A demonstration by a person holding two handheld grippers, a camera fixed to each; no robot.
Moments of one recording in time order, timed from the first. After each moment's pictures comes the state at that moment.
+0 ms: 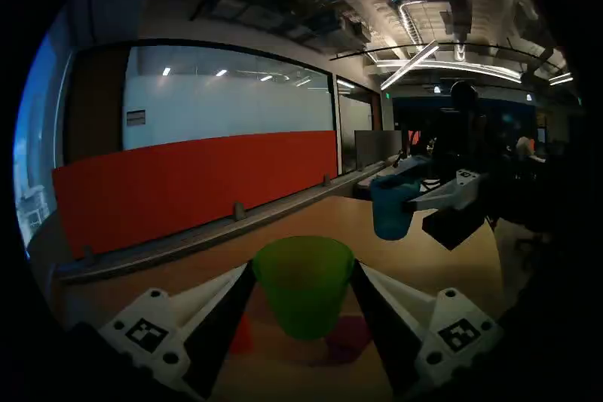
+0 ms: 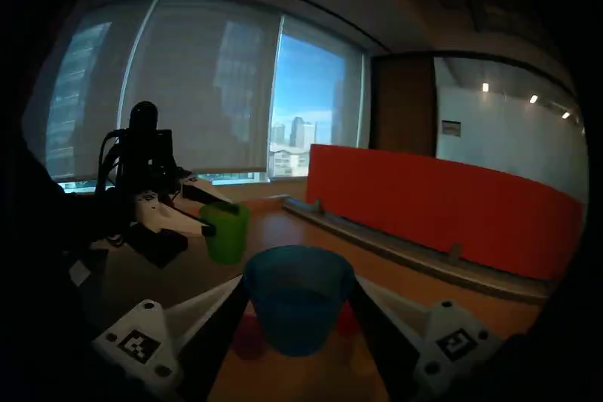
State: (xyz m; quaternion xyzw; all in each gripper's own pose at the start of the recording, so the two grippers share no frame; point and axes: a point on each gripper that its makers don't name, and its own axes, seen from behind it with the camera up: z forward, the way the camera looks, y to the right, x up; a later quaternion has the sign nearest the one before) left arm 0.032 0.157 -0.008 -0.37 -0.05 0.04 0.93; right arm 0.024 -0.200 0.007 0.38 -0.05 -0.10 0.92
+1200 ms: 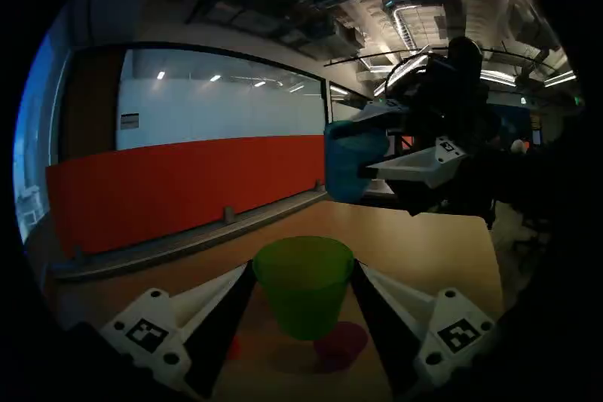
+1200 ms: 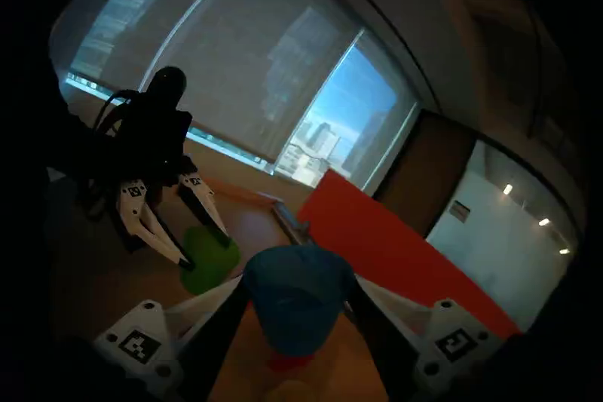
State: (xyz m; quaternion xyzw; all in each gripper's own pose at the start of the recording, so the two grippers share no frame) left arm 0.025 0.181 -0.008 -0.39 -0.03 0.04 0.92; right arm 0.088 -0.240 0.036 0.38 0.04 -0.33 0.86
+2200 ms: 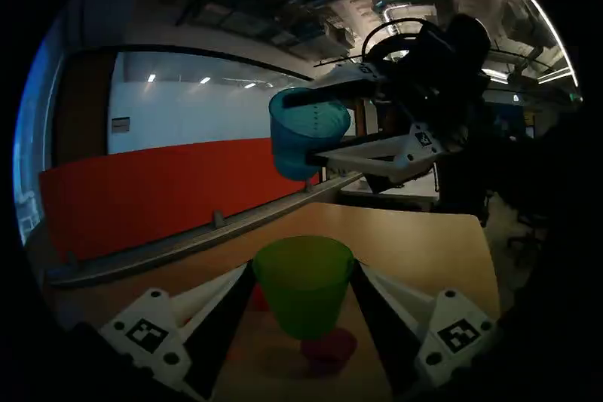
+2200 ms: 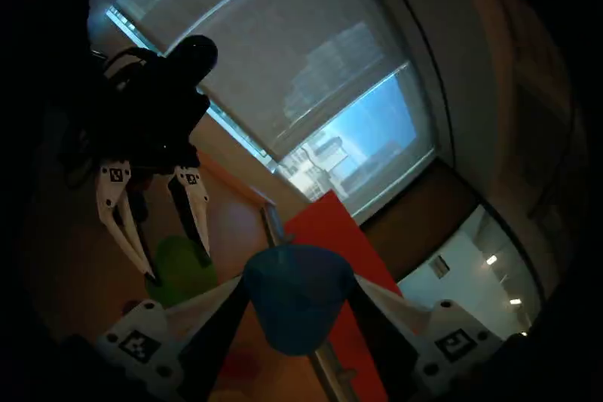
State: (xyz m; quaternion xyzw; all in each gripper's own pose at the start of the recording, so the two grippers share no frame) left arm 0.026 0.200 -0.014 -0.41 -0.03 0.04 0.91; right arm 0.117 -0.274 0.053 0.36 0.11 -0.46 0.80
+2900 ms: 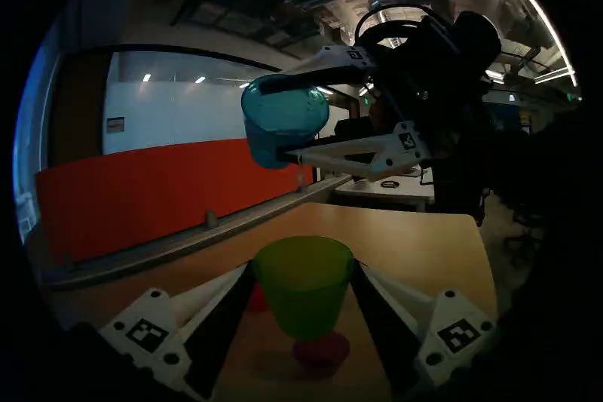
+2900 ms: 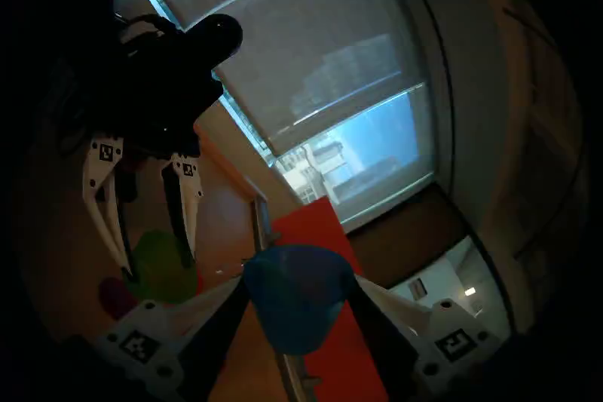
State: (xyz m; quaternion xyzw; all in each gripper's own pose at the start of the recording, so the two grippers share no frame) left arm 0.026 0.212 -0.016 -0.42 -0.03 0.04 0.91; right arm 0.129 -0.286 0.058 0.34 0.14 -0.53 0.77
